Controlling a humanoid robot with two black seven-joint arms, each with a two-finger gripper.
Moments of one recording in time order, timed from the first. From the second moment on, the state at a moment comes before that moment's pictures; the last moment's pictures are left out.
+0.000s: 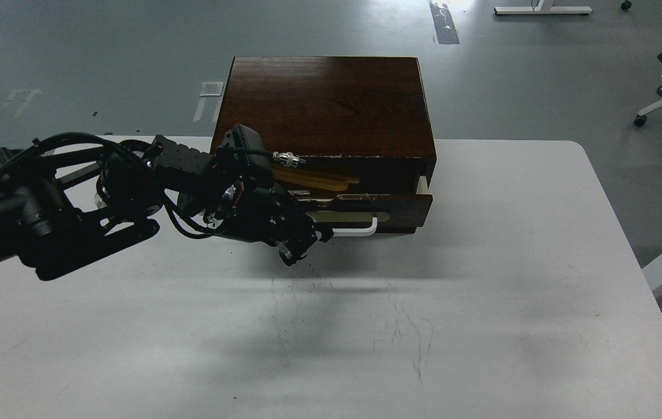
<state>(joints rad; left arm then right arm) -1.10 0.52 -0.25 -1.36 2.03 -0.49 -0.43 0.94 -0.74 0.40 0.55 0.29 0.49 0.23</state>
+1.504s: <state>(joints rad) -1.14 0.44 -0.24 -1.16 2.03 -0.49 -0.43 0.87 -0.70 0.41 0.55 0.31 0.49 0.24</state>
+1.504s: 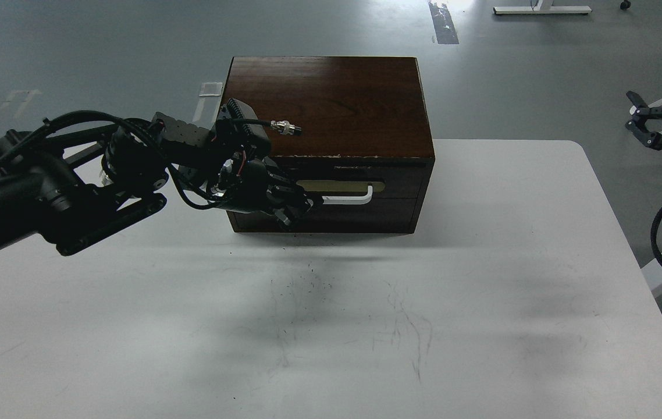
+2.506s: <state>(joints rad) -1.20 0.64 -0.29 -1.26 1.46 -0.49 -0.49 0.86 -0.71 0.42 0.55 0.31 0.49 0.24</state>
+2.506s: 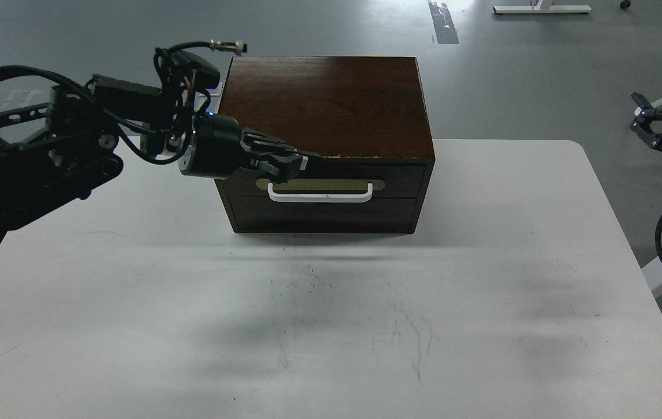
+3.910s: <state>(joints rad) -0.79 0.34 -0.72 -0.31 -0.15 -0.49 -0.49 0.86 -0.43 0.67 0.33 0.37 0.49 0.21</state>
